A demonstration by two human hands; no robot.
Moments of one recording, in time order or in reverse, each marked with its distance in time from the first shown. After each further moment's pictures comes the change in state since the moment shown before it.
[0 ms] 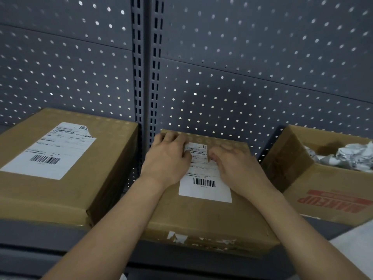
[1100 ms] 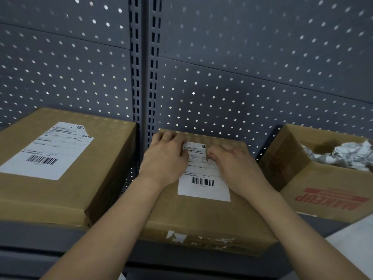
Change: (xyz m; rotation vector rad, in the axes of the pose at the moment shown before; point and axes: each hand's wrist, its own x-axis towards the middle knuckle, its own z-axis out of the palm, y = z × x) left_hand 0.001 -0.001 0.000 -0.023 -0.008 -0.002; right_hand -0.003 -0.002 -0.003 0.035 -0.011 0.014
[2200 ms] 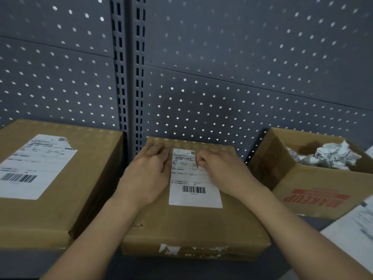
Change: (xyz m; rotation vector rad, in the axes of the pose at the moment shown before) left_hand -0.010 -0.021 -0.001 -0.003 -0.020 0.110; right_hand 0.012 0.003 -0.001 -0.061 -0.060 -0.025
